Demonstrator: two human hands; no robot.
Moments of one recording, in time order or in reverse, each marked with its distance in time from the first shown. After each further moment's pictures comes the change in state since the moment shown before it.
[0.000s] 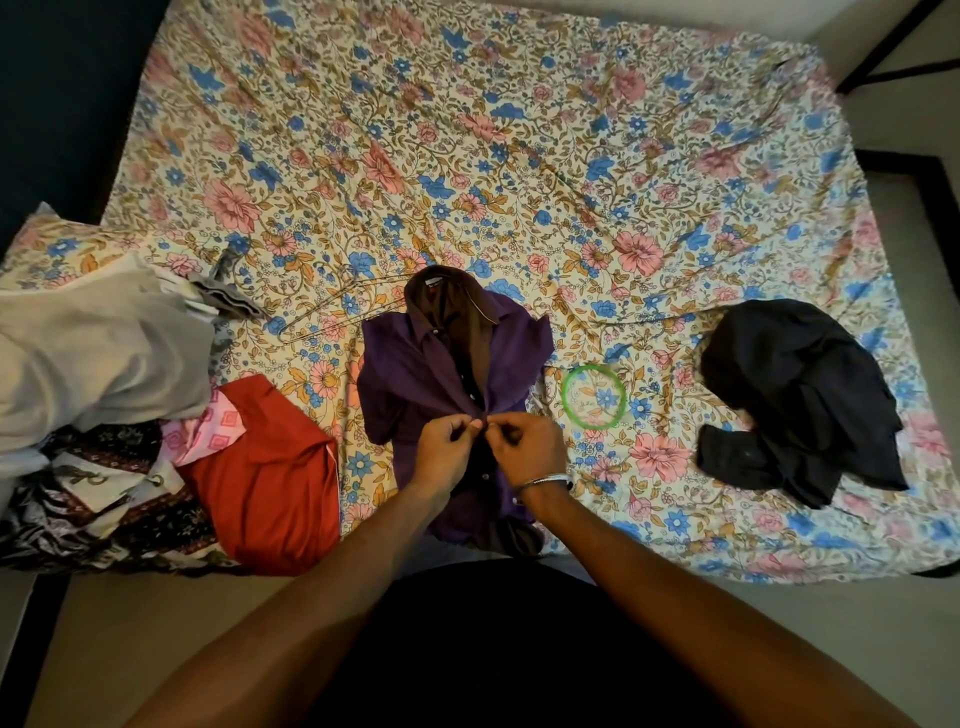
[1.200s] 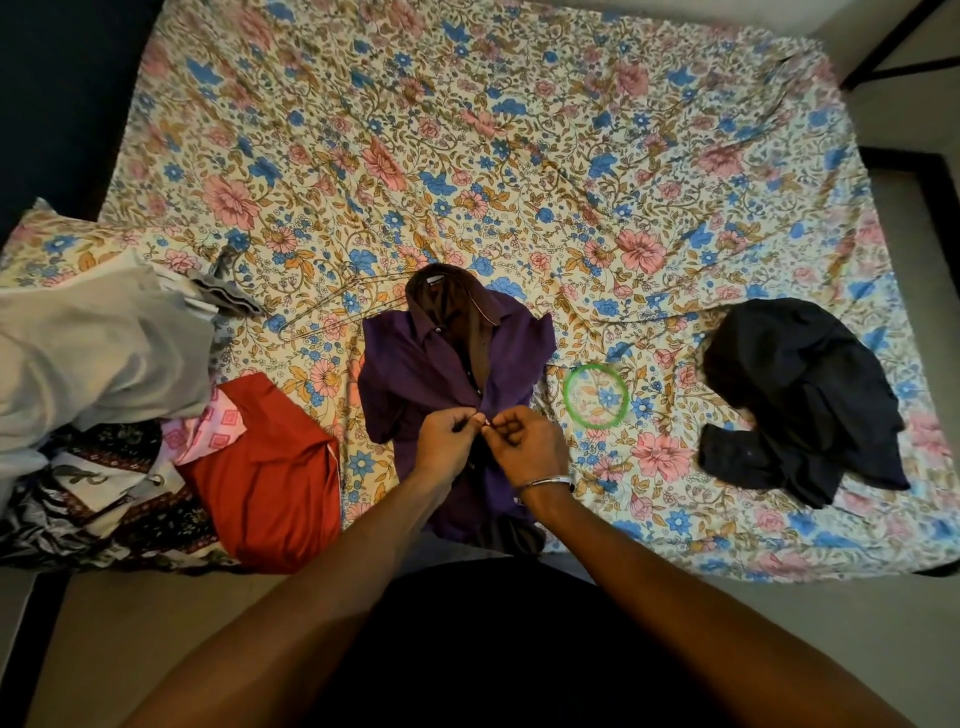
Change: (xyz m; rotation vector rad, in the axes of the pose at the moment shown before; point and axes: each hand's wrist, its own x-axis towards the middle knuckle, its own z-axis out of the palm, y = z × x) left_hand 0.016 -0.005 -0.001 -0.023 -0.001 -0.006; right_hand 0.003 0.004 0.007 0.027 -0.052 0.095
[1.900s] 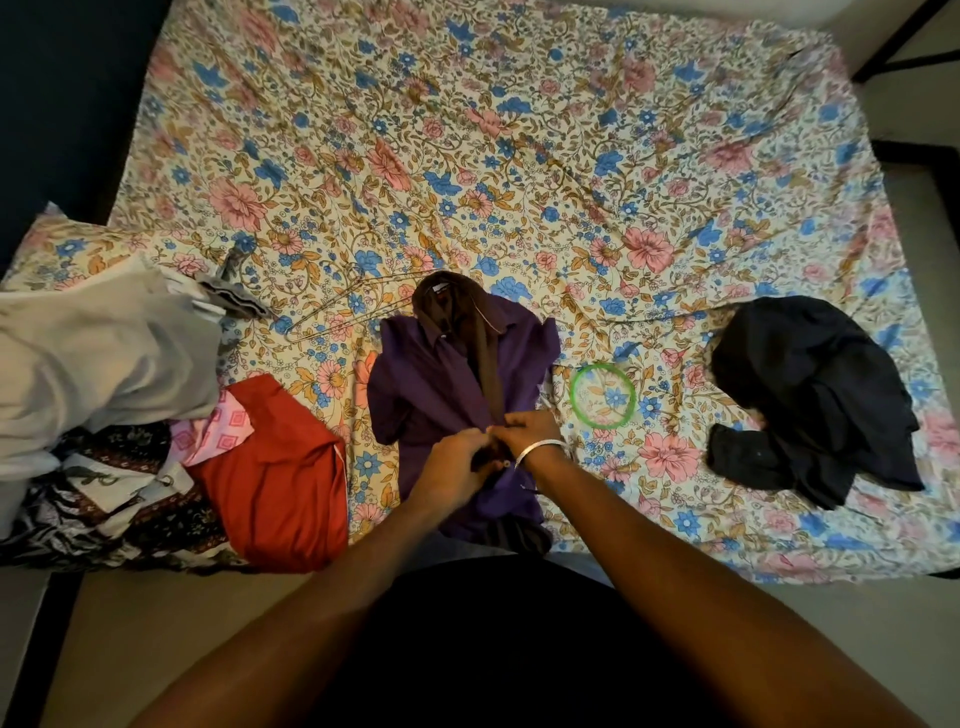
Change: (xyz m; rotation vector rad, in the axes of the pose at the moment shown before) left_hand -0.009 -0.017 -0.014 0.561 -0.265 0.378; right_hand 0.039 0.015 0.026 0.158 -0.189 0.300
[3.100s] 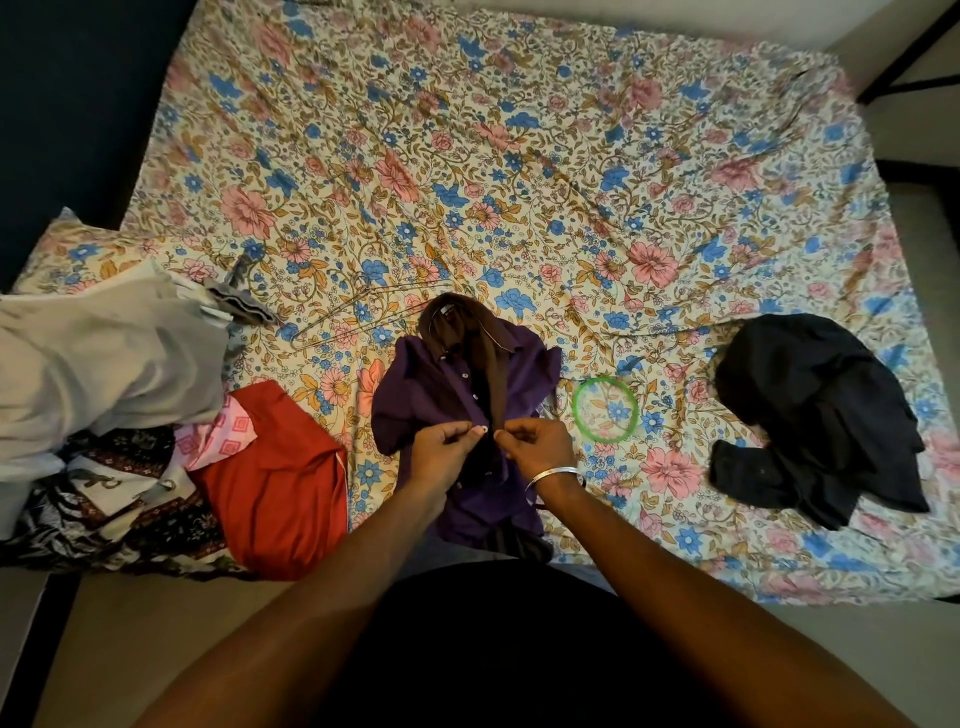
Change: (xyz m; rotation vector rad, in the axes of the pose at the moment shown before) left_hand 0.016 0.005 -0.005 -0.762 0.327 -0.543; right_hand -0.011 0.002 -0.016 0.097 0.070 -0.187
